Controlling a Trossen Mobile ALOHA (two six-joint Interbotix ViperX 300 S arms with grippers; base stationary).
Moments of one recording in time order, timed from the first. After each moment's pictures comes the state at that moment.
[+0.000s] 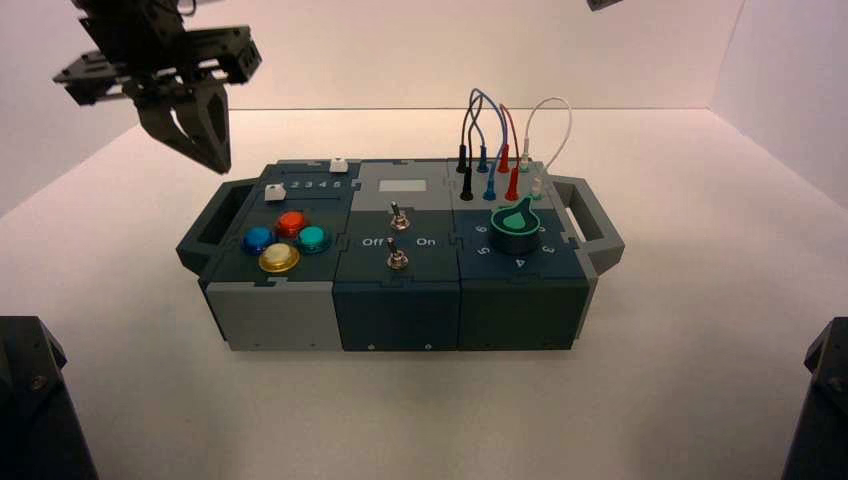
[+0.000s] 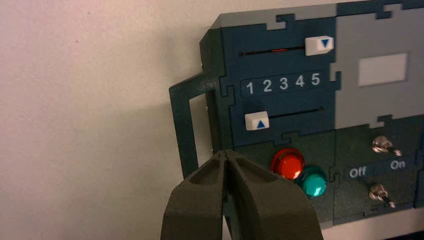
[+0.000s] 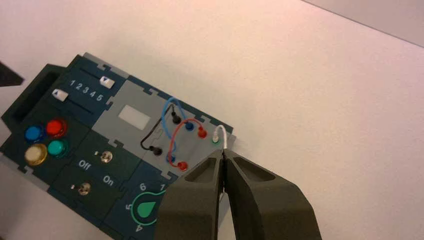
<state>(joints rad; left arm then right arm) -0.32 -0.24 0.94 -0.16 0.66 -0.11 0.49 -0.59 0.86 0.02 0.57 -0.01</state>
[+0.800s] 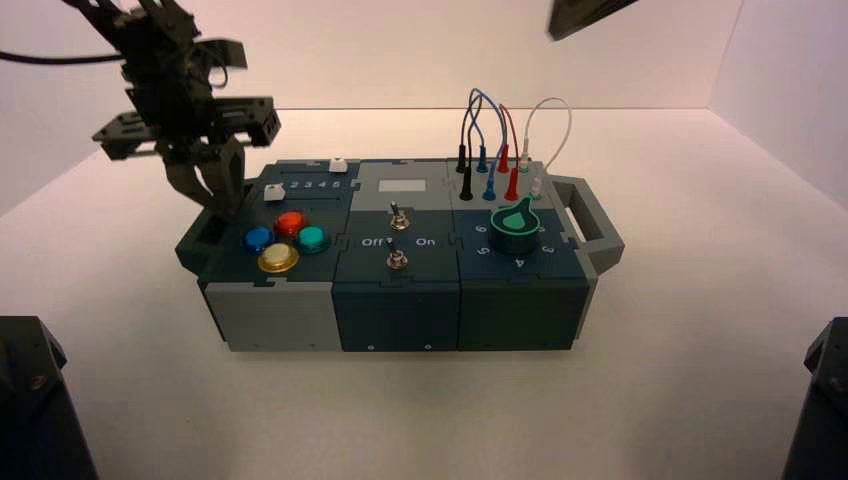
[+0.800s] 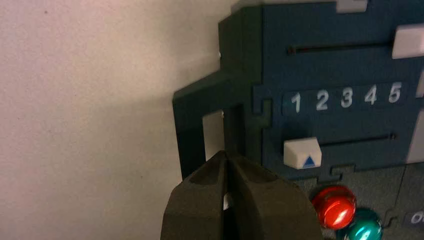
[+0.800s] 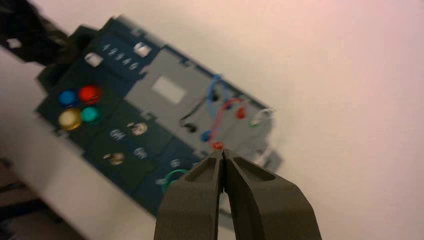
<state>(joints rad) -0.31 0.01 0.94 -0.17 0.53 -0.12 0.64 -0.48 0.80 0.09 0.70 0.00</state>
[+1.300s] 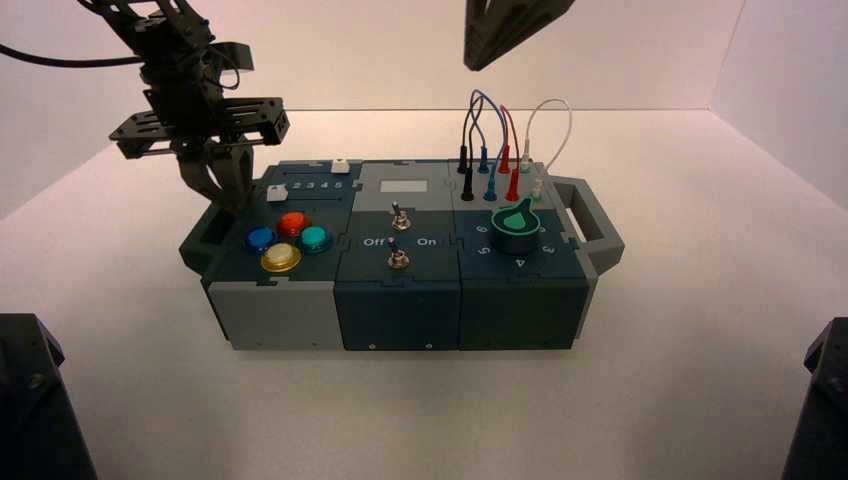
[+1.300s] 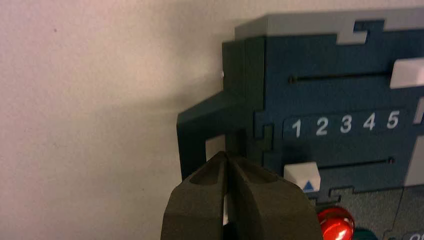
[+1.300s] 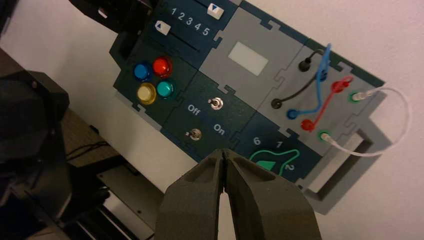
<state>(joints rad) -0.31 0.10 0.88 -0.16 0.51 -0.12 0.75 -0.31 0.65 0.24 0.85 0.10</state>
